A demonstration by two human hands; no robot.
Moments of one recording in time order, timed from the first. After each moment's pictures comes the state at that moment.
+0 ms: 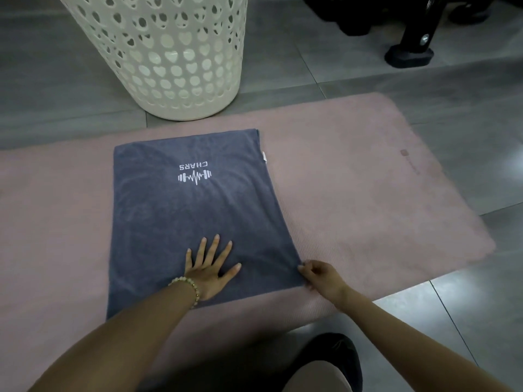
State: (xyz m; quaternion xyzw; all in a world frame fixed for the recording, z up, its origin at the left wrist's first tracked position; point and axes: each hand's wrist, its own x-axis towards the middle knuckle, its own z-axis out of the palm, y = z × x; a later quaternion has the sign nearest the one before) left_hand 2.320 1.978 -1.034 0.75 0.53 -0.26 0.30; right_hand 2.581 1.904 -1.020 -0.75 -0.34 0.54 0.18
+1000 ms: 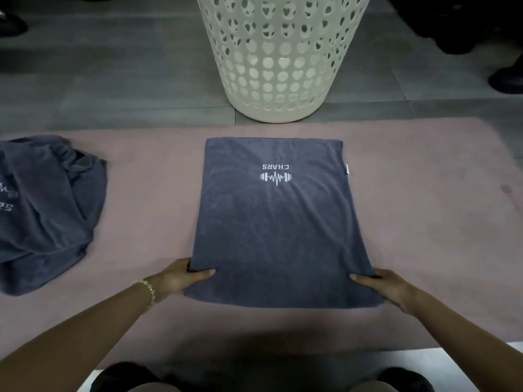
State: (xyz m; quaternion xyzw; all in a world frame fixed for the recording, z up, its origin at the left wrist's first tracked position) left_hand 2.122 1.972 -1.001 0.37 0.66 0.06 0.65; right_hand 2.558 1.954 -1.008 -0.72 -0.31 0.62 0.08
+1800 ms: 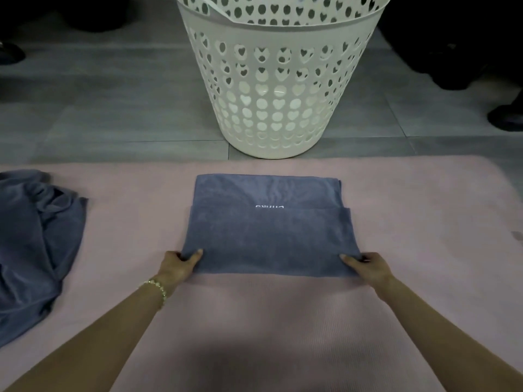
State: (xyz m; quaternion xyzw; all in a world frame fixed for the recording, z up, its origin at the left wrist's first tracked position) left_hand 2.151 2.096 -1.023 0.31 0.82 0.18 0.45; right_hand 2.539 2.089 -1.010 -0.79 -0.35 0.46 0.21
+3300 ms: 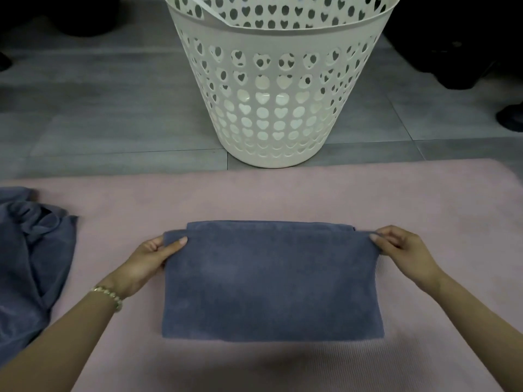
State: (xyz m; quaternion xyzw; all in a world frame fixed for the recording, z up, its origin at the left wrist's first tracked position) left_hand 2.102 2.142 -0.982 0.33 0.63 0.32 0.63; right_hand 2.570 2.136 -0.973 -0.69 -0.52 0.39 0.31
